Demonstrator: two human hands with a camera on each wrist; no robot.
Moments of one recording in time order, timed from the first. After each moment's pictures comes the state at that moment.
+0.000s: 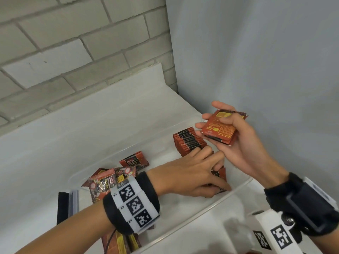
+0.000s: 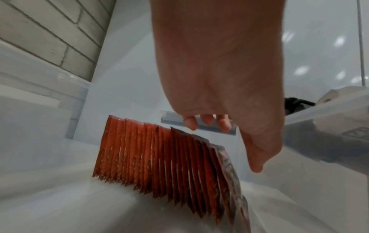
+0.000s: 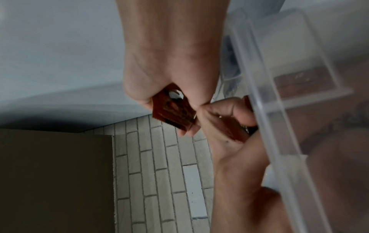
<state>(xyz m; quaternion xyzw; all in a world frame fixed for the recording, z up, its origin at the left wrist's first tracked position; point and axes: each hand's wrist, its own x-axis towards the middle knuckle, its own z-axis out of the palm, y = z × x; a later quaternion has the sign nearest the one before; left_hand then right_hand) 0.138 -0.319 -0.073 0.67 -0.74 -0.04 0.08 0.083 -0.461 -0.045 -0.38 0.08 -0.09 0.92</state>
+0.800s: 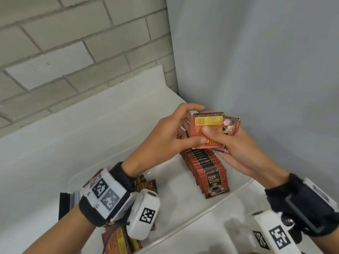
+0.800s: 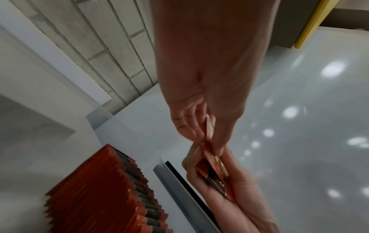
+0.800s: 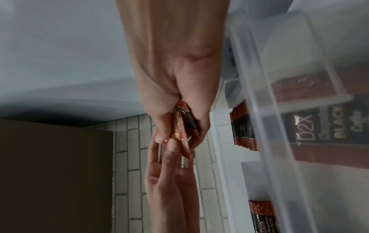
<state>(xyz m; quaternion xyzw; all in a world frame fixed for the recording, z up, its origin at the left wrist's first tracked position) 0.166 -0.301 -0.017 0.75 -0.44 -0.14 0.46 0.082 -0.458 -0.048 -0.52 0.05 -0.04 0.85</state>
